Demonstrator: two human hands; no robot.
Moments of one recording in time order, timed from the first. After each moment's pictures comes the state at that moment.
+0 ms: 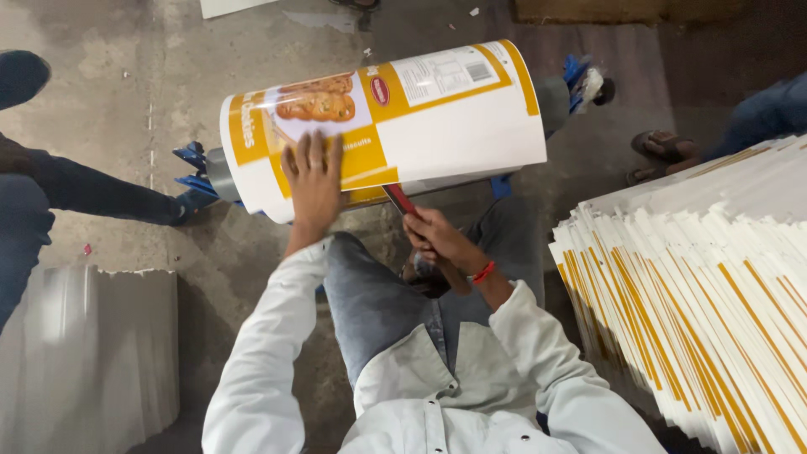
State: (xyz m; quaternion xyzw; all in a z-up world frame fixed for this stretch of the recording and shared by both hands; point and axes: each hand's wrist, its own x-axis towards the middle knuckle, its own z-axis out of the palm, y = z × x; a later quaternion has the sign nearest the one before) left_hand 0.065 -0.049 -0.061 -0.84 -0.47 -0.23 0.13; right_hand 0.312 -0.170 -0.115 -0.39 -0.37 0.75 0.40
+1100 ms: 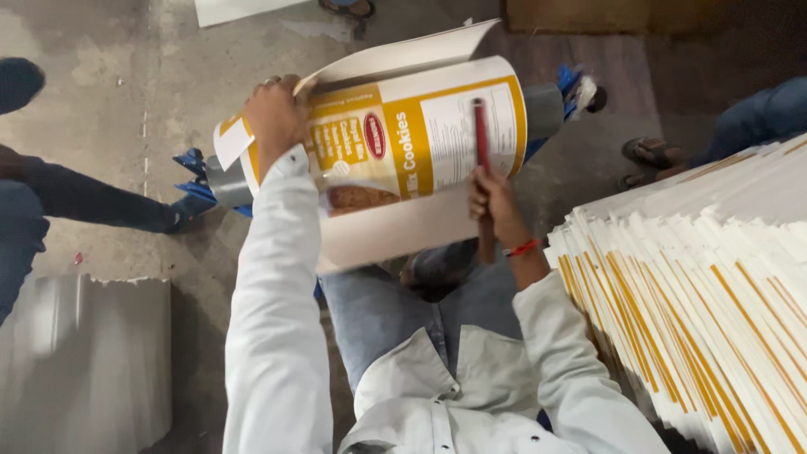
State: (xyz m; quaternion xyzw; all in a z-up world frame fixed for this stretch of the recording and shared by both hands) left_hand 0.050 0.080 -0.032 -0.78 -0.59 -0.20 0.00; right_hand 0.406 -0.140 -0.124 -0.46 -0.22 0.65 0.57
